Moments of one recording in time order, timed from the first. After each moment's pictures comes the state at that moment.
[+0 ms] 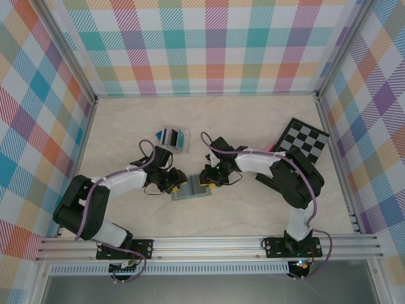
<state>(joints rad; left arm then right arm) -0.46 1.48 0.70 -0.35 0.37 -0.97 0.72 1.87 1.11 -0.44 -0.51 0.69</state>
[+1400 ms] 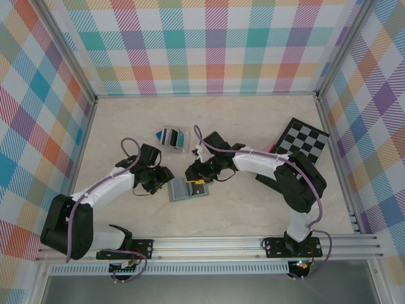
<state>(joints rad) -0.37 1.28 0.73 -0.63 0.17 -0.98 0.78 1.84 1.20 -0.35 -0.73 0.69</state>
